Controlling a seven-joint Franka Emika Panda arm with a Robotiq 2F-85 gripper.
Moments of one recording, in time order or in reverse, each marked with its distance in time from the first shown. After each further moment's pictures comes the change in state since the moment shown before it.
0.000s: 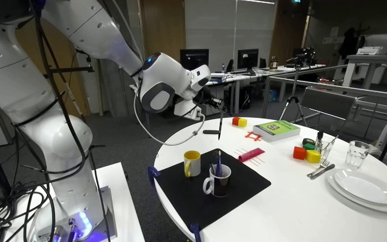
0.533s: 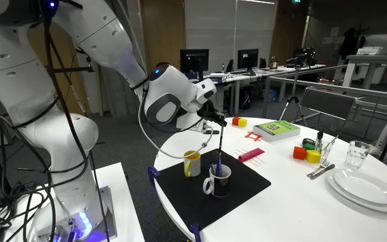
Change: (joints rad) arm 0.254 0.056 -0.369 -0.001 -0.240 0.000 0.001
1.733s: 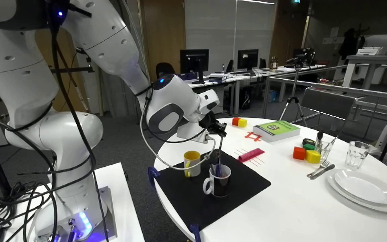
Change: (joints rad) arm 0.286 0.003 -0.352 0.003 -0.093 0.000 0.000
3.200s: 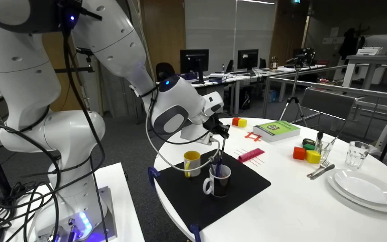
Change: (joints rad) arm 0.226 0.001 -0.223 0.044 0.002 -0.001 -0.002
